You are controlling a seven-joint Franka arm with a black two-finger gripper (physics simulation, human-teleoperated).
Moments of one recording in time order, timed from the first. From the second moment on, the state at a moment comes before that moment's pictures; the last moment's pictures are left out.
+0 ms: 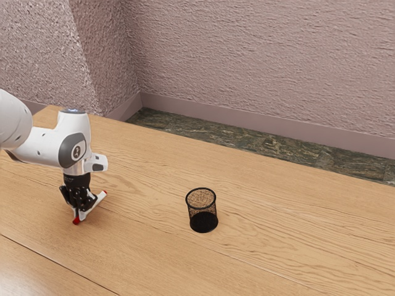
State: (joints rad) arm -0.11 0.33 0.43 -2.15 -0.01 2.21 0.32
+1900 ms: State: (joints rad) arm -0.32 0.35 0.04 -1.54 -0.01 1.81 0.29
